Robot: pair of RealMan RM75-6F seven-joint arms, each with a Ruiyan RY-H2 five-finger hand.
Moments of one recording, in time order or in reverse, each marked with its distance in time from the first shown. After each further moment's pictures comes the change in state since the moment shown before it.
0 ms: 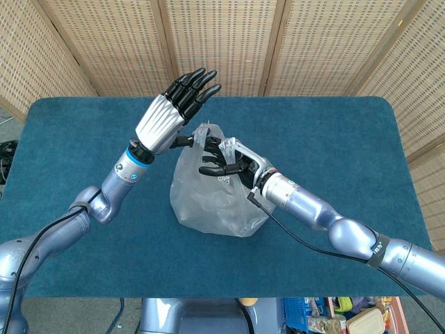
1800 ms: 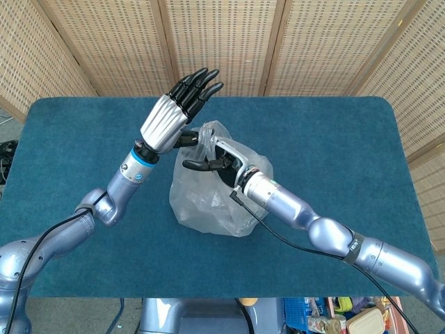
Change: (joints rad) left arm -0.004 -0.022 -0.026 -0.016 -0.019 -0.037 -0.026; right arm 0.016 -0.189 0.070 0.076 -0.037 0.030 0.014
